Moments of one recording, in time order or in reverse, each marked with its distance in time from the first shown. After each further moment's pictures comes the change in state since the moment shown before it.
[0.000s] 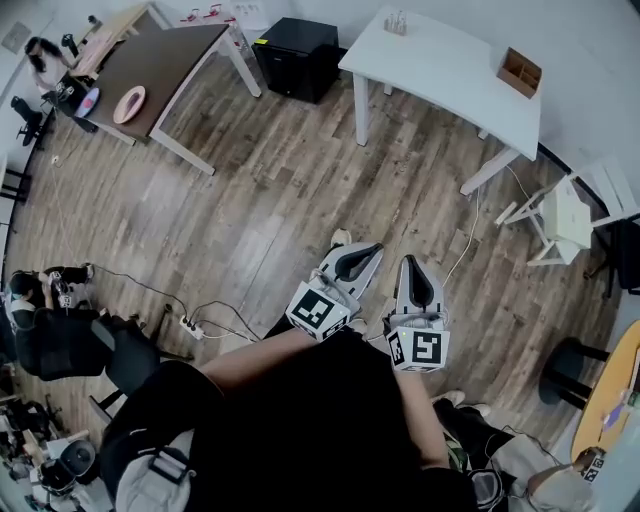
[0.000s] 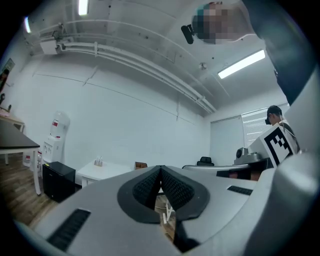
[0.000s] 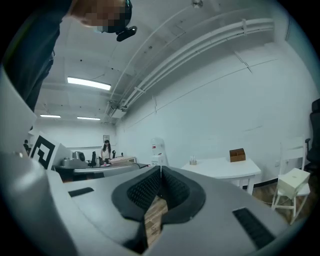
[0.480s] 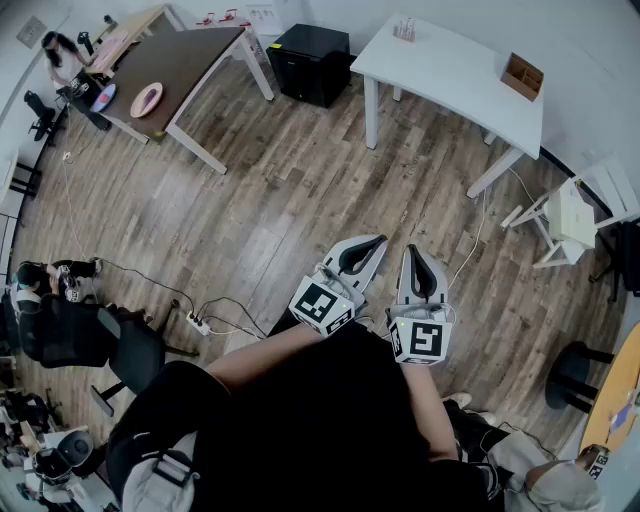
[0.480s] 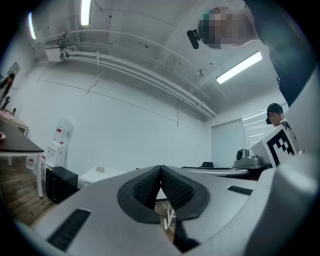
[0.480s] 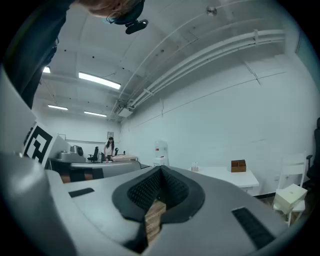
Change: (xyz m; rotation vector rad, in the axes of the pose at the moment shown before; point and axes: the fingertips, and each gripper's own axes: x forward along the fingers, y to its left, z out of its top) left arm -0.040 -0.029 0.024 0.003 -0.053 0.031; right arm -0.032 0.037 0.024 -0.095 -0.019 0.014
